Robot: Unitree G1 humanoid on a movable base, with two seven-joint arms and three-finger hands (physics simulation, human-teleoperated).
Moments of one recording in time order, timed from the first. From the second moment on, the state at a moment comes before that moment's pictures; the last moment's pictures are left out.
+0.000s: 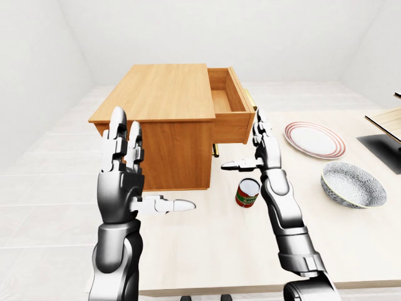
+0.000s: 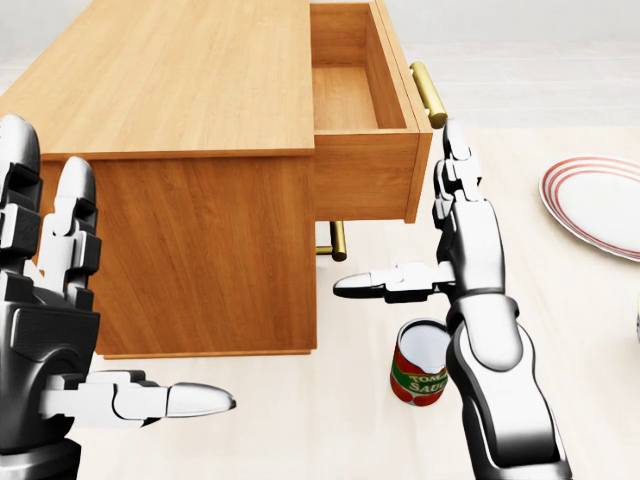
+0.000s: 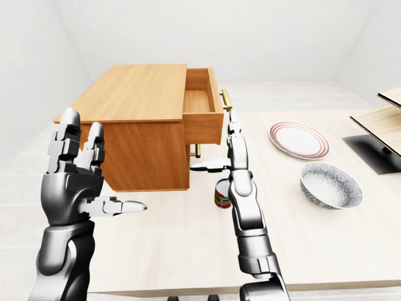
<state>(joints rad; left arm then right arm) 0.08 0.00 -0.02 -0.71 -0.08 0.09 -0.01 -0.39 -0.04 -0.04 0.07 -0.03 0.09 -0.06</state>
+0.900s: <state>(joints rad) 0.09 0.00 -0.03 -0.71 -0.07 0.09 -0.02 -0.54 -0.02 -0.04 0.29 -0.04 0.09 -0.07</state>
